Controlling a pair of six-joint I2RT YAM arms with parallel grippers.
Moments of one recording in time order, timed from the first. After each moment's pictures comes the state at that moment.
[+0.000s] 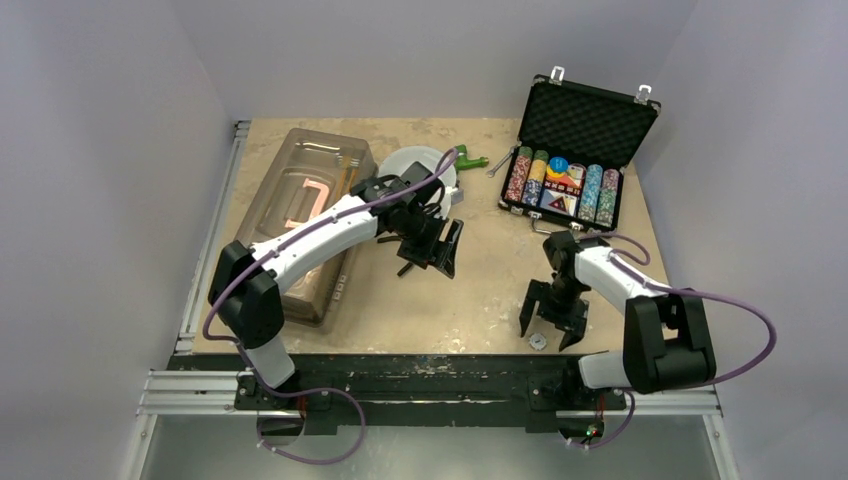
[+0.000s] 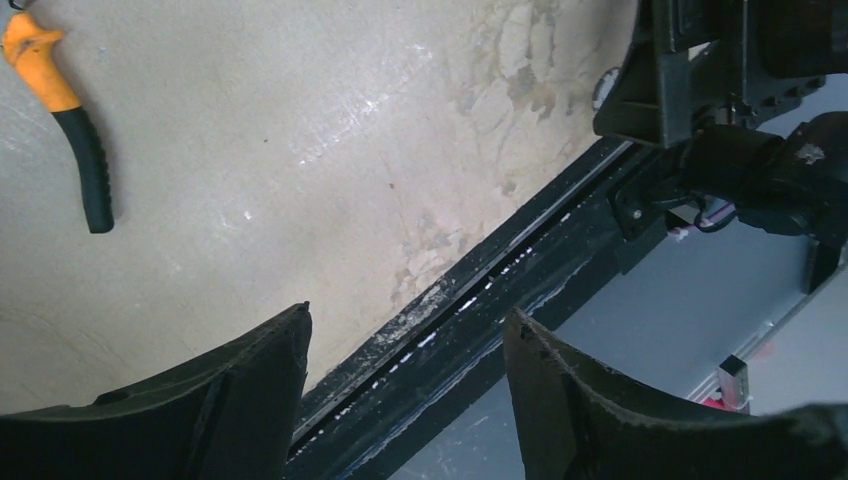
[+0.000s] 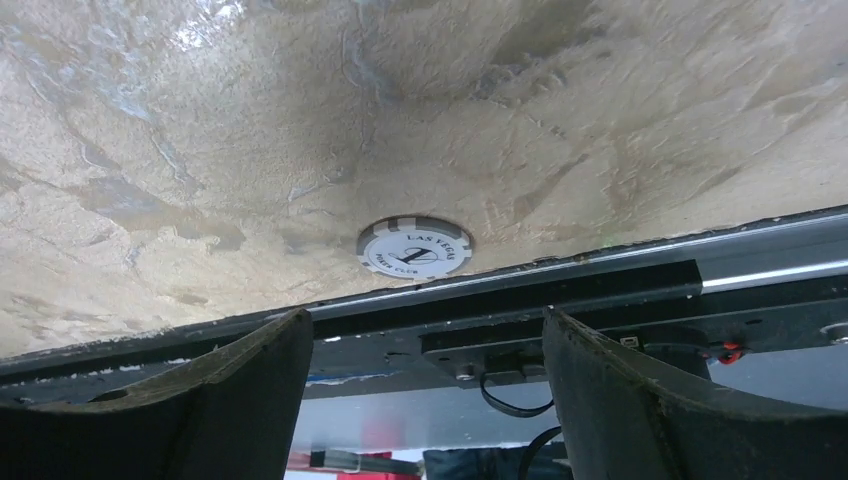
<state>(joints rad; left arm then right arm) -0.77 1.73 1.52 -0.89 0.34 -0.38 0.17 1.37 0.70 -1.06 -0.10 0.57</state>
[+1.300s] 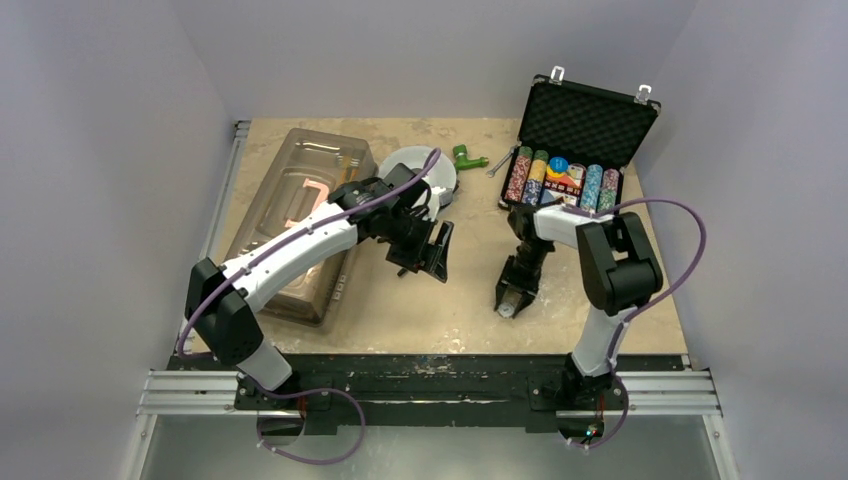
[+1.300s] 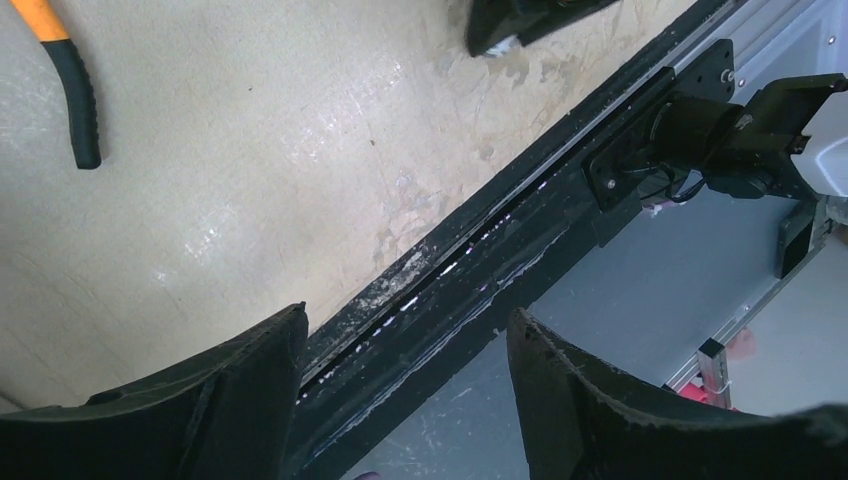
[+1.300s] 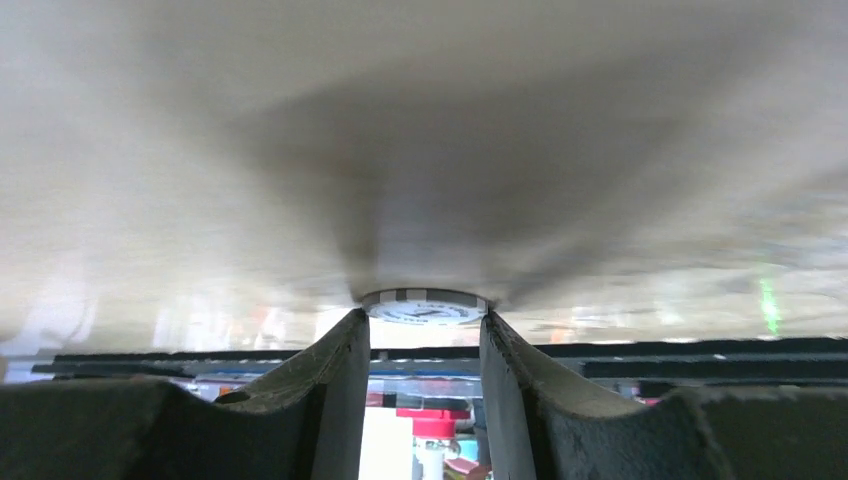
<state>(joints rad) -0.77 1.60 1.46 -0.92 0.37 -0.42 0.25 1.82 0.98 -1.00 -0.25 0.68</state>
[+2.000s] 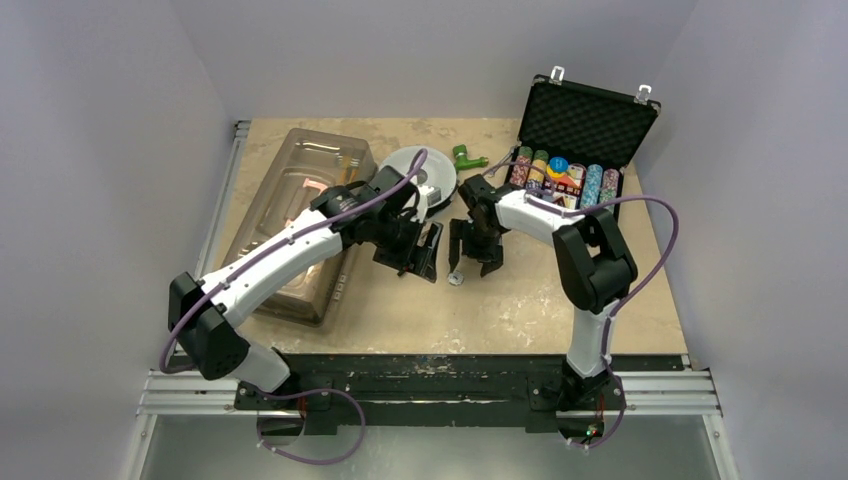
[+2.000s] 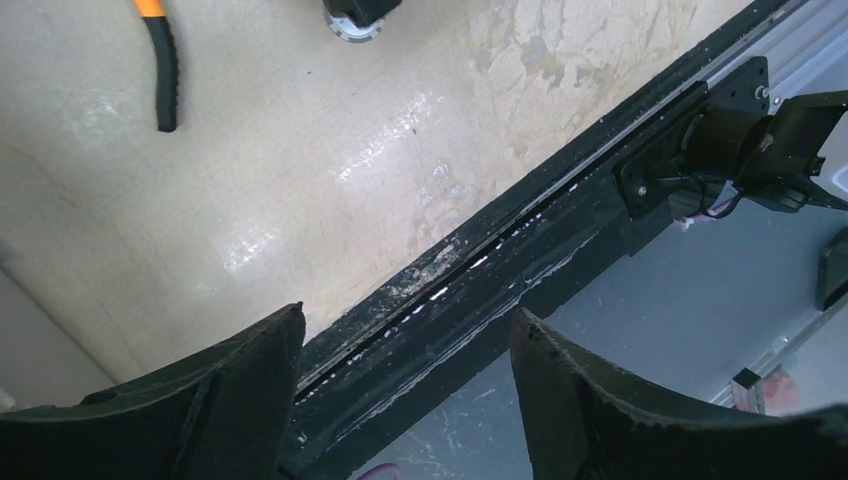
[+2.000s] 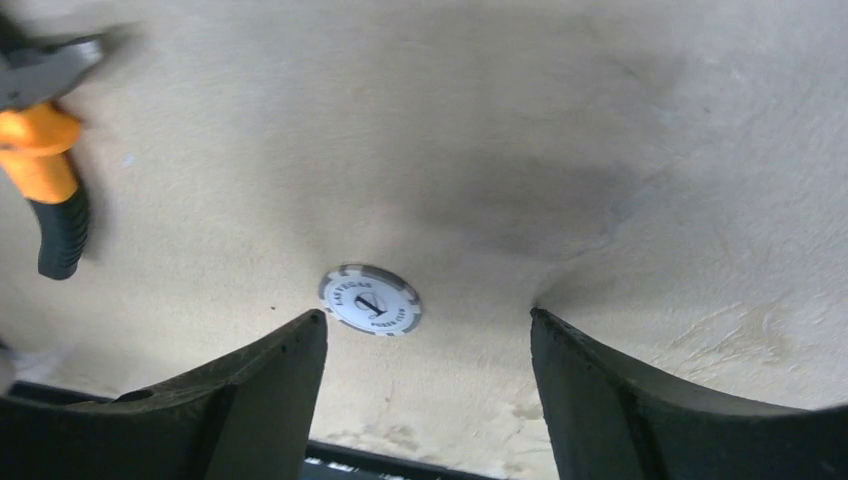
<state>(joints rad) -0.77 1.49 1.43 -0.97 0.27 -0.42 0.52 1.93 1.32 -0.79 -0.13 0.59</state>
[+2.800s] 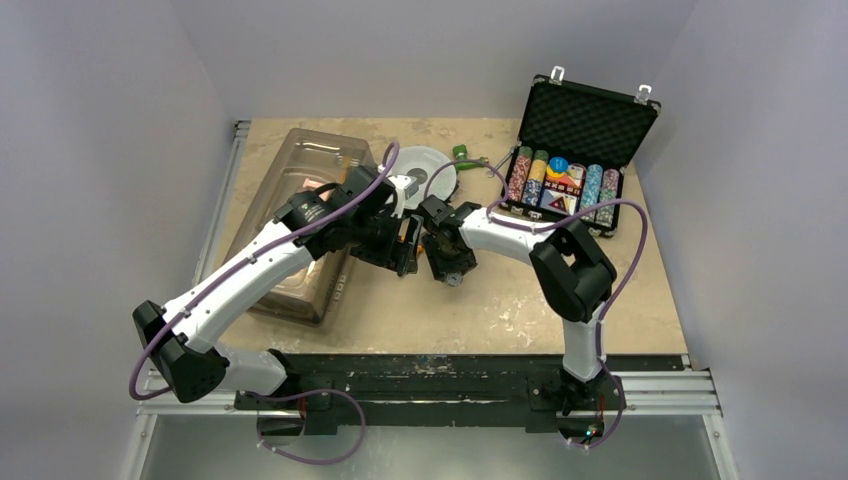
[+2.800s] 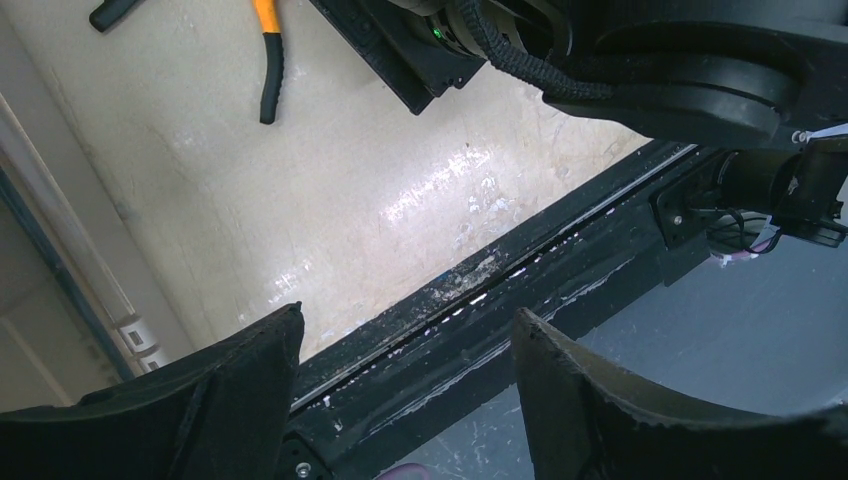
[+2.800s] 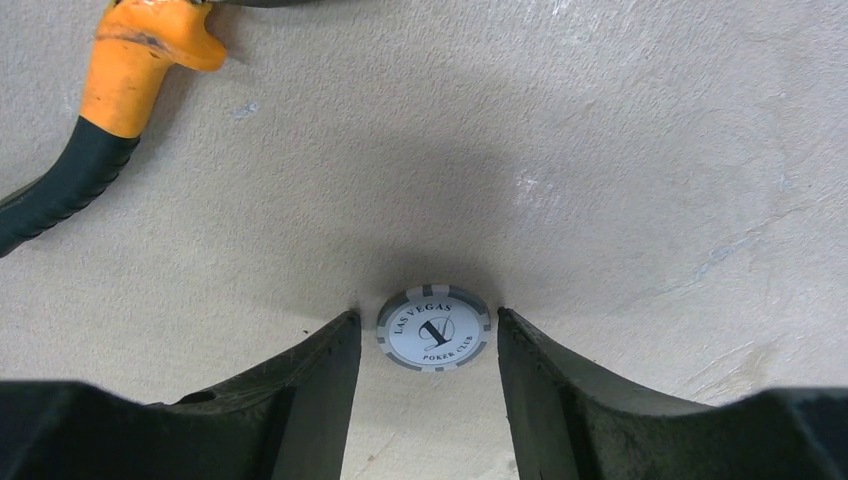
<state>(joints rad) -0.77 1.35 1.44 -1.04 0.10 -0.42 0.76 1.96 1.36 -0.74 0.17 0.45</state>
